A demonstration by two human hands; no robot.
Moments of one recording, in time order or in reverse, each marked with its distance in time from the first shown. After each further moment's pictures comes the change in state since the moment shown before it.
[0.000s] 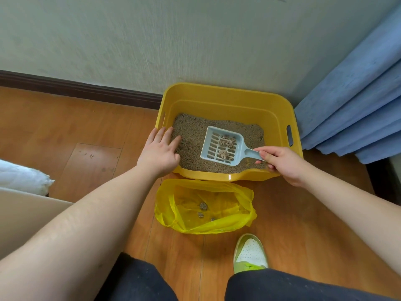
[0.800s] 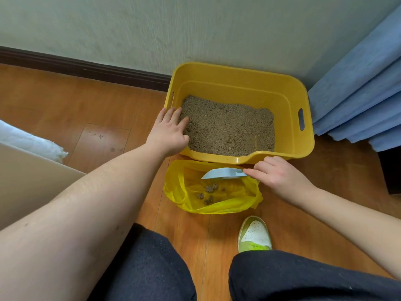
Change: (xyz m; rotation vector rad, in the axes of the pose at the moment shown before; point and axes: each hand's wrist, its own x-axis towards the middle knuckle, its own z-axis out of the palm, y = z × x) left_hand -0.003 0.001 -0.005 -0.015 -0.020 0.003; right_hand -0.048 0.034 0.041 -1.242 0.031 -1.053
